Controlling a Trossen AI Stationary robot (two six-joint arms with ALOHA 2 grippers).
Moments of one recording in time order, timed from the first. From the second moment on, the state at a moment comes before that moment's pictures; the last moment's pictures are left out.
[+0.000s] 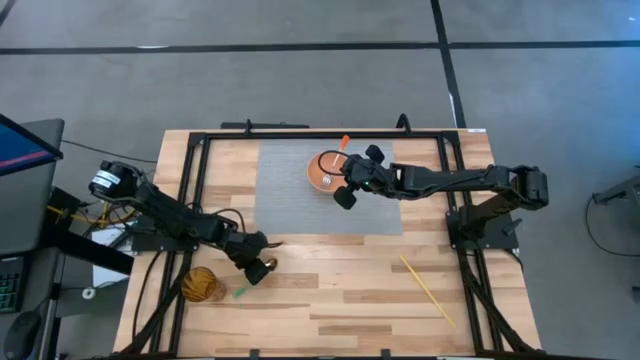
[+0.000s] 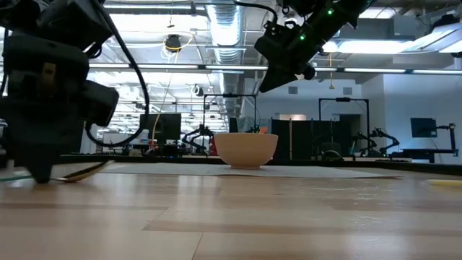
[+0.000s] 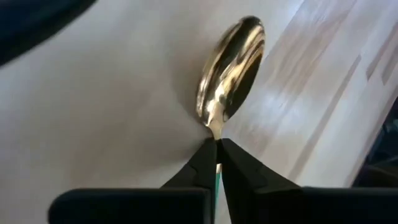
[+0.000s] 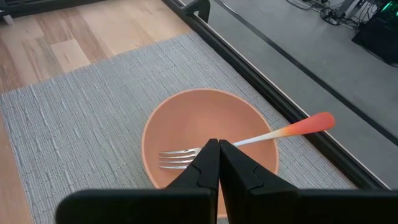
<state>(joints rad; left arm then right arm) -0.36 1.43 0.43 -0.05 0.16 -1.06 -0.16 1.30 0.96 -0.20 0.42 0.23</state>
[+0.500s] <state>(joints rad) -0.15 1.23 0.53 -0.04 0.02 -0.75 -0.16 1.30 0.96 -0.19 0.42 0.19</state>
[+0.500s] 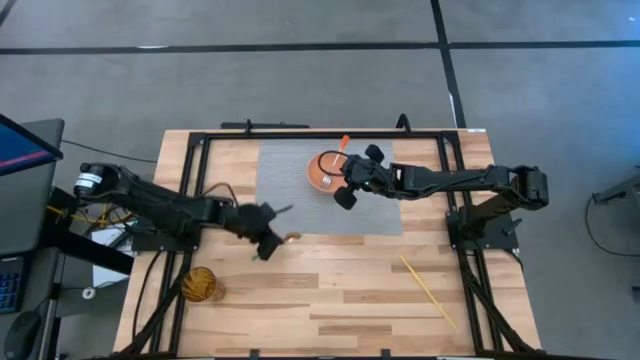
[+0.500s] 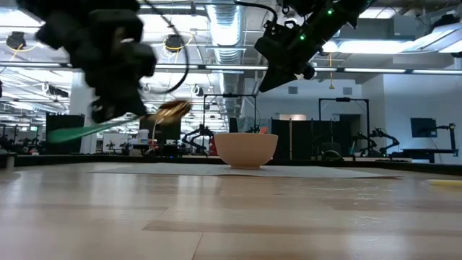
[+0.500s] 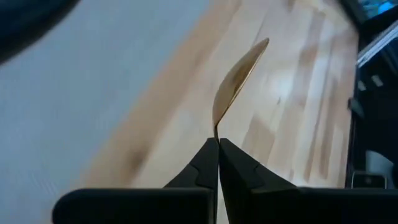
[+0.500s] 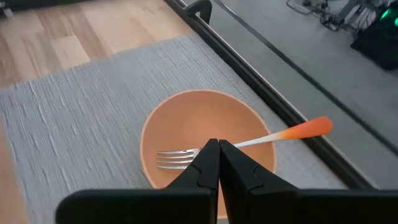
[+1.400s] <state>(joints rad) 0.50 1.78 1.10 -0.04 0.65 -0.61 -0.20 1.24 0.96 -0.27 0.60 -0.16</state>
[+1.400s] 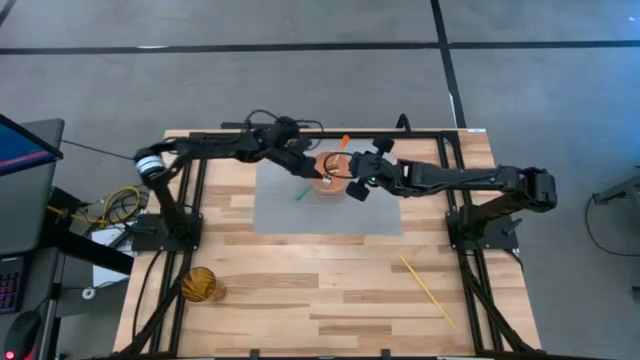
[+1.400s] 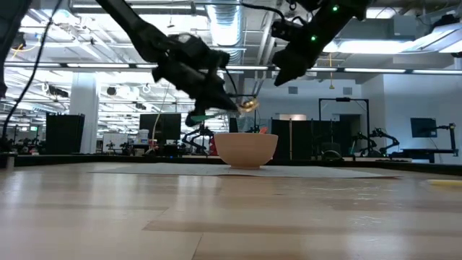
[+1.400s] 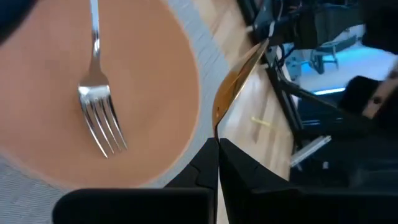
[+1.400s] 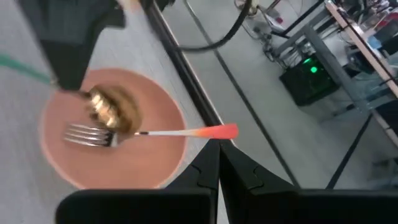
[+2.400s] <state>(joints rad) 0.57 1.84 1.16 -0.21 0.52 -0.55 -0.18 1.30 0.96 -0.27 0.51 -0.26</state>
